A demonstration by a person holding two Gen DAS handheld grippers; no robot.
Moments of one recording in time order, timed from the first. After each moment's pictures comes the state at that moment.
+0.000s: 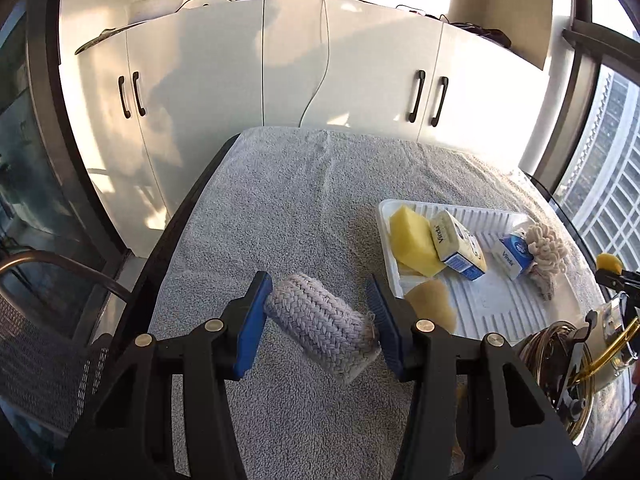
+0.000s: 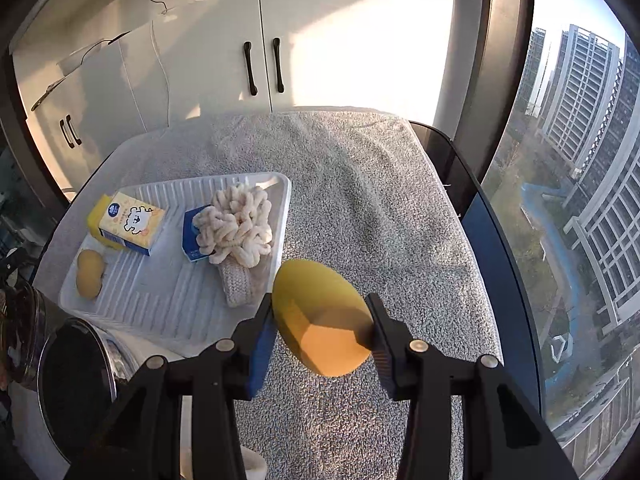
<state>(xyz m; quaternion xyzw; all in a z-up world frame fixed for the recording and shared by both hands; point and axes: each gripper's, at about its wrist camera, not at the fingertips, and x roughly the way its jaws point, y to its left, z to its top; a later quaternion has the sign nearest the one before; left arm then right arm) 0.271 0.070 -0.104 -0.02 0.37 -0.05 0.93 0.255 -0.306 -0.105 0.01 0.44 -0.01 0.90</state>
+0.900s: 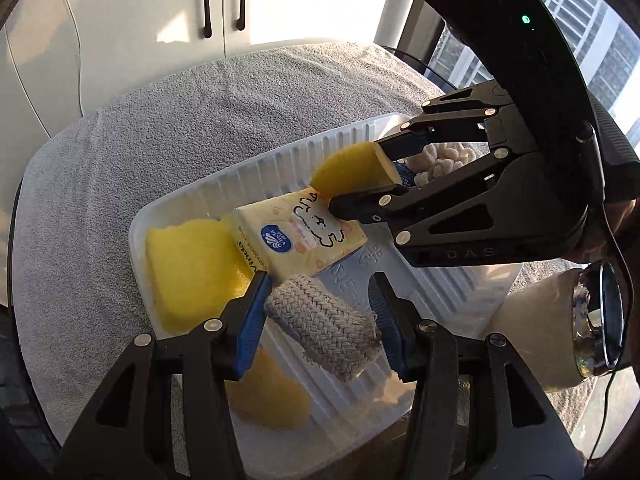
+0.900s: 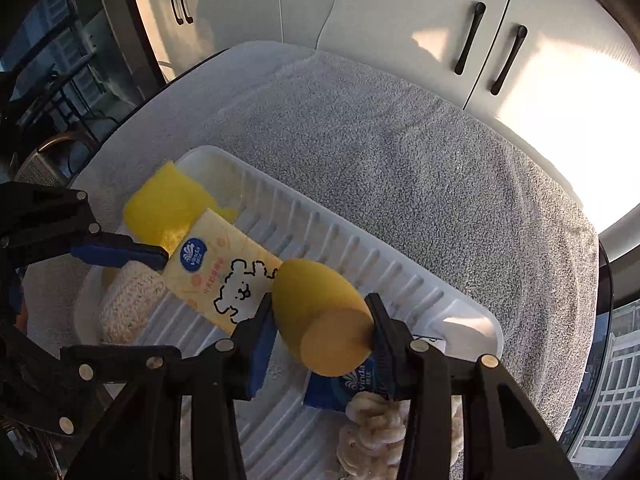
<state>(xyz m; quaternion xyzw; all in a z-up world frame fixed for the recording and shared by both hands) 0.354 -0.071 -0.139 0.10 0.50 -0.32 0.80 0.415 -0.167 -0.144 -0.15 0.53 0.22 0.80</state>
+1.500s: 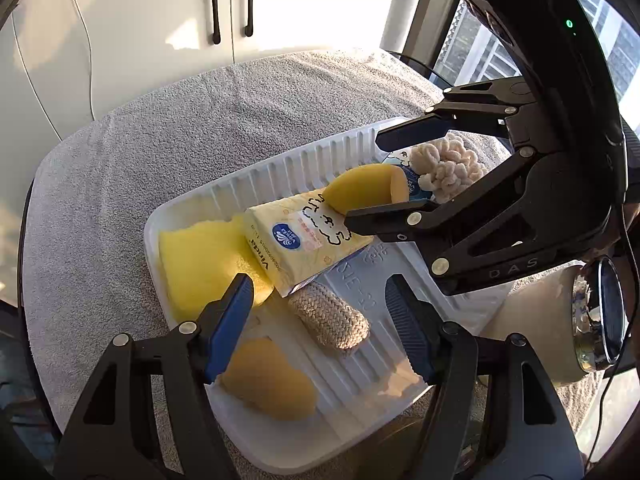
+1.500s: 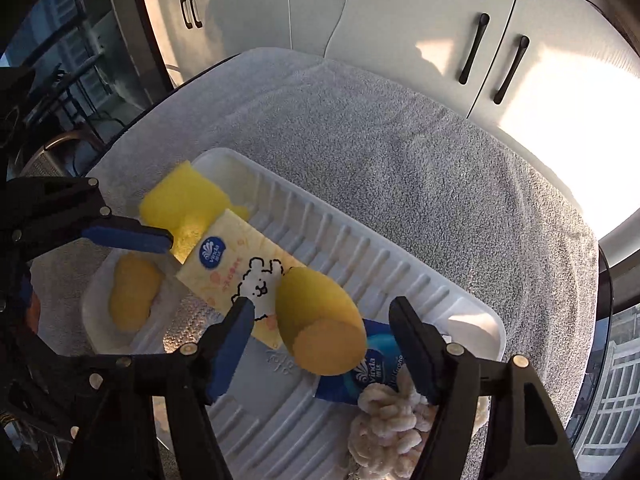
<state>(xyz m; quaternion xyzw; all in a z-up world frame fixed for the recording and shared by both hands) 0.350 -0.064 -0.130 0.11 0.49 -0.31 0.81 0.403 -0.167 -0.133 -0.15 0.51 0.23 0.81</state>
